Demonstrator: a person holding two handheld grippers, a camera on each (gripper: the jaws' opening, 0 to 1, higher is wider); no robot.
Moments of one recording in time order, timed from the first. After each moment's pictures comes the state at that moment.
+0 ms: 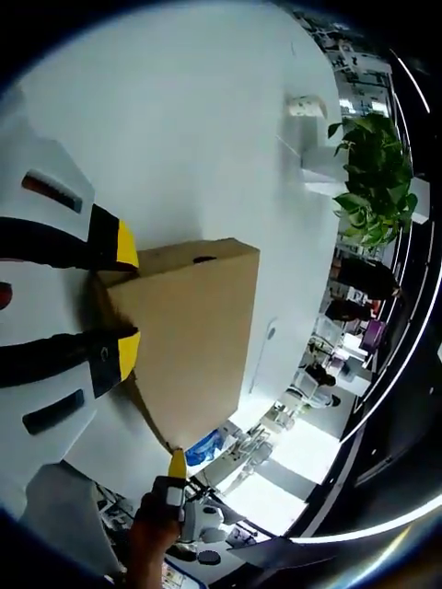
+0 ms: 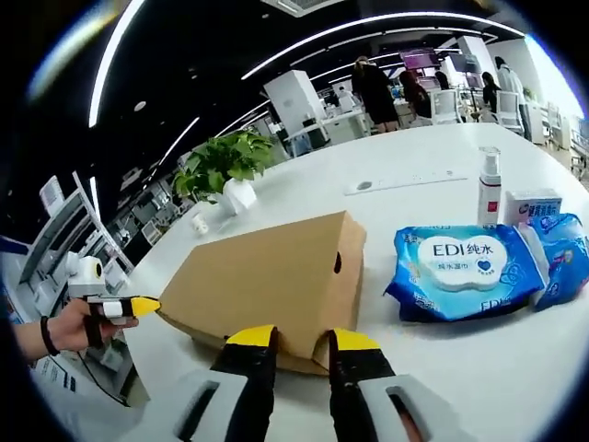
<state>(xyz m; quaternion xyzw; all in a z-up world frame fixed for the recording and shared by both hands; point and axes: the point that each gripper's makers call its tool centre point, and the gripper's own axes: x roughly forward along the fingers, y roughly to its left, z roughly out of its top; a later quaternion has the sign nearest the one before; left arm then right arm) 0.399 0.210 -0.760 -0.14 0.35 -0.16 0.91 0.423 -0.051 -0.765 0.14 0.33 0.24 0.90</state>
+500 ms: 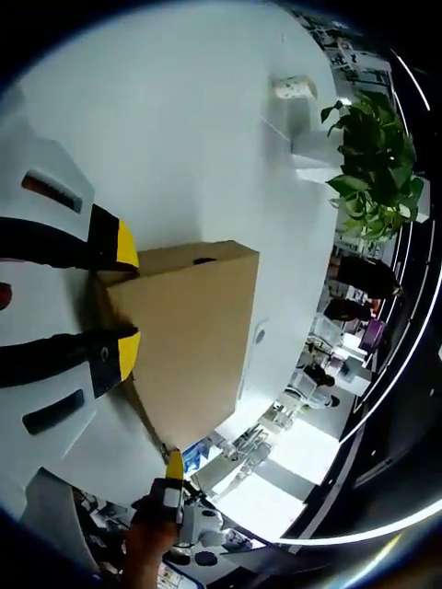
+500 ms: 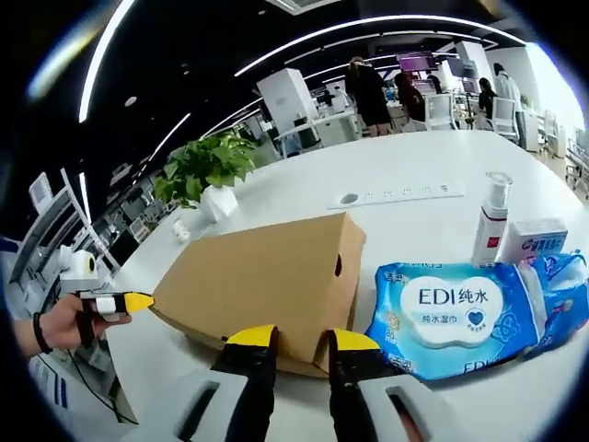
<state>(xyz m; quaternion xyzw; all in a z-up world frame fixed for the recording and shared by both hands) 0.460 0.198 -0.761 -0.14 0.35 -0.16 0.91 0.472 -0.065 -0.761 0.12 0.34 0.22 0.91</state>
